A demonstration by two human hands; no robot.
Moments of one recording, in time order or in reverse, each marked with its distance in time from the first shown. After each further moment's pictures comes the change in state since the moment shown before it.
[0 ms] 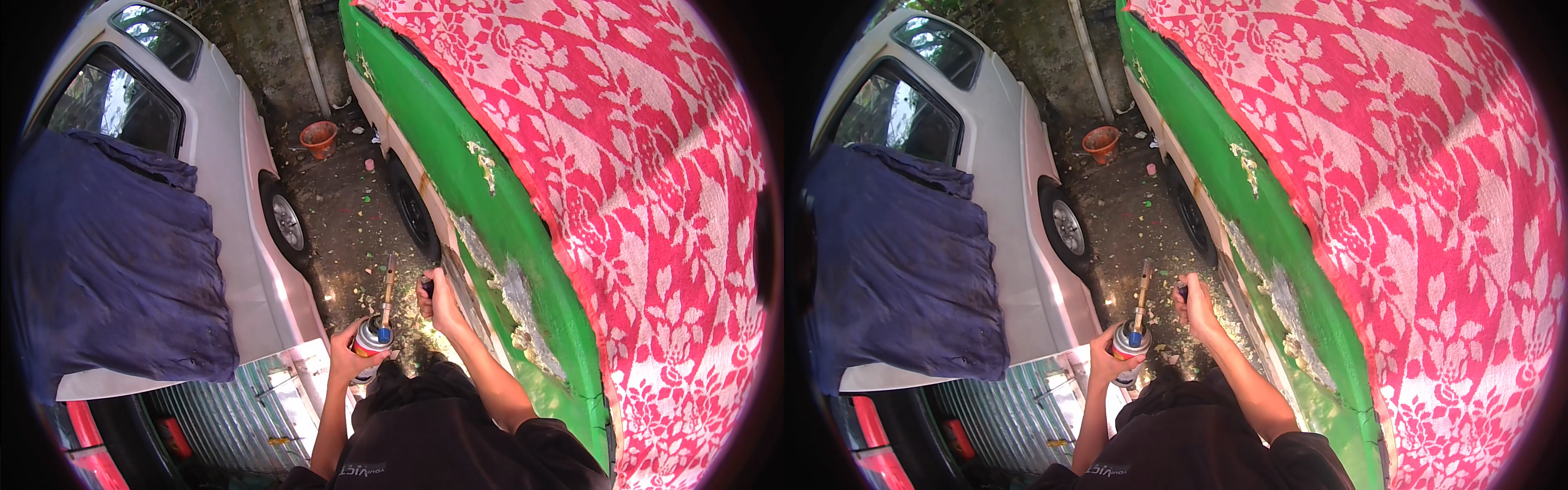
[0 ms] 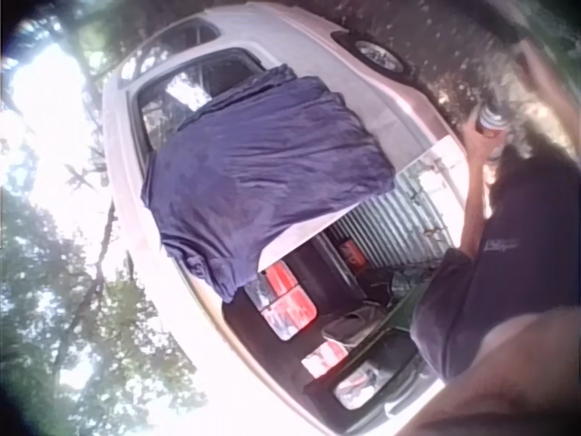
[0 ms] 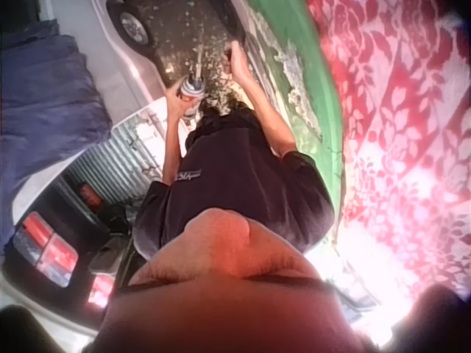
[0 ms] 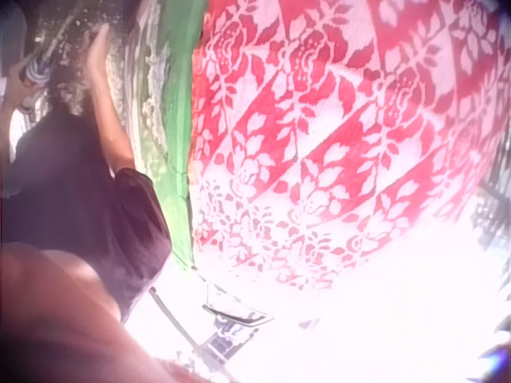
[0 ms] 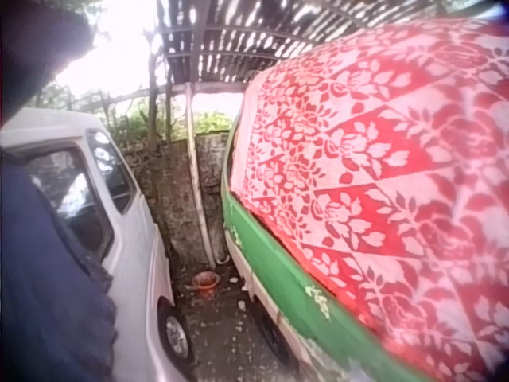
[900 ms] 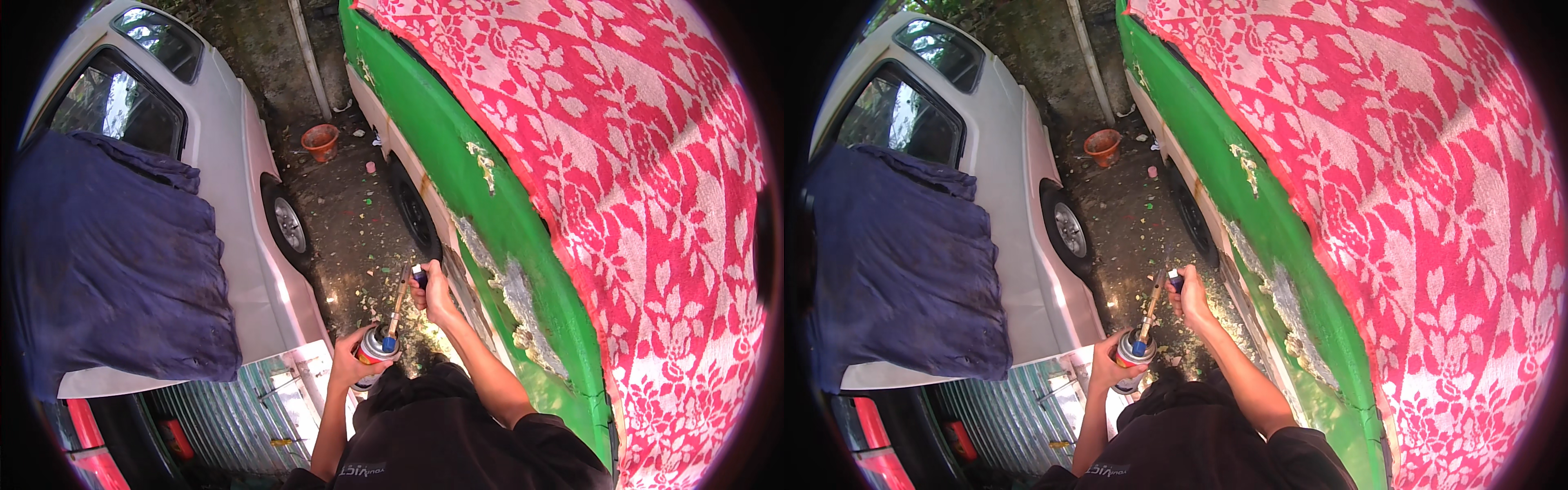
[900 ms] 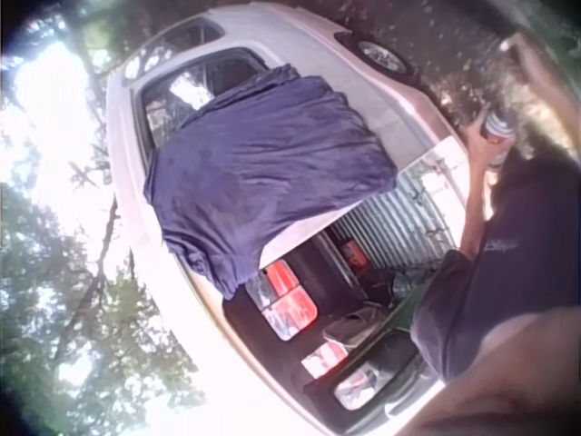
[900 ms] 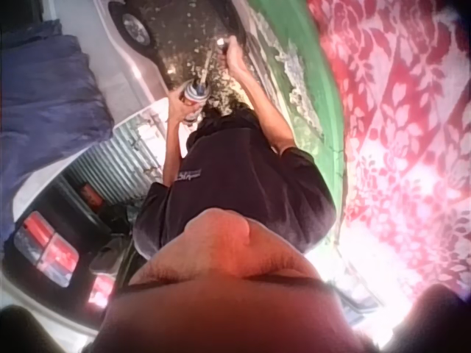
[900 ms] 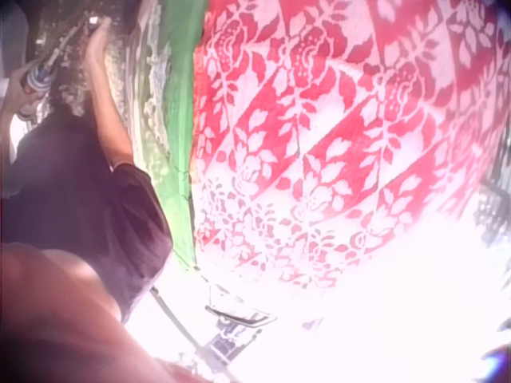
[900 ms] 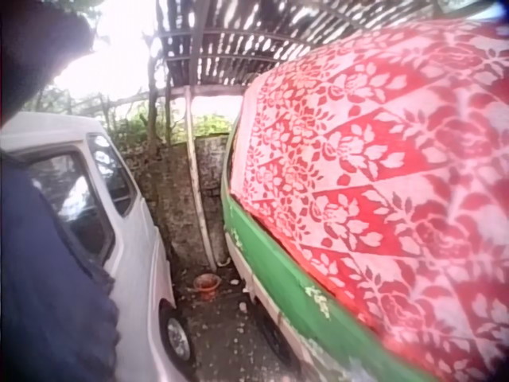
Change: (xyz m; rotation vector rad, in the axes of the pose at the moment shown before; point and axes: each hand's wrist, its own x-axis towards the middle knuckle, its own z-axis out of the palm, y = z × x) left_hand -0.009 0.011 -0.005 -0.029 -0.131 -0.051; right_hand 0.015 -0.005 0.014 0.023 -0.007 0.065
